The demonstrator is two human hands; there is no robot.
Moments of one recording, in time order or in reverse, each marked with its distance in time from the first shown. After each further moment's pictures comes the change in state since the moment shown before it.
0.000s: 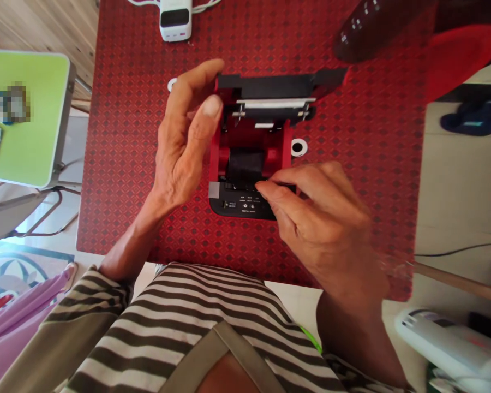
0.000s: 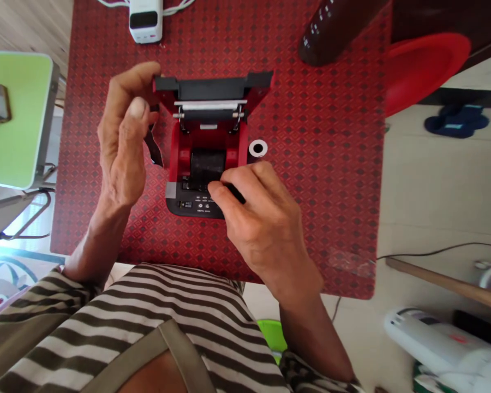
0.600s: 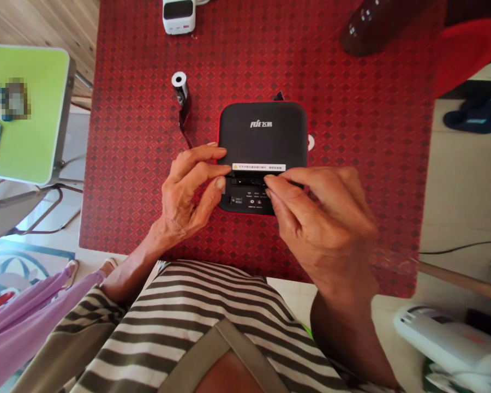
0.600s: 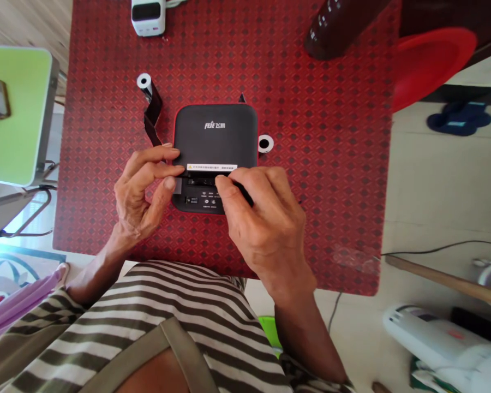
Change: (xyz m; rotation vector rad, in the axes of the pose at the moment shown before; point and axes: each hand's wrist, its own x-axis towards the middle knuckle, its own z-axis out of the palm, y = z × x) left_hand -0.077 0.044 0.002 0.307 -0.031 0.060; right_hand -0.009 -0.008 0.001 0.000 0.017 0.035
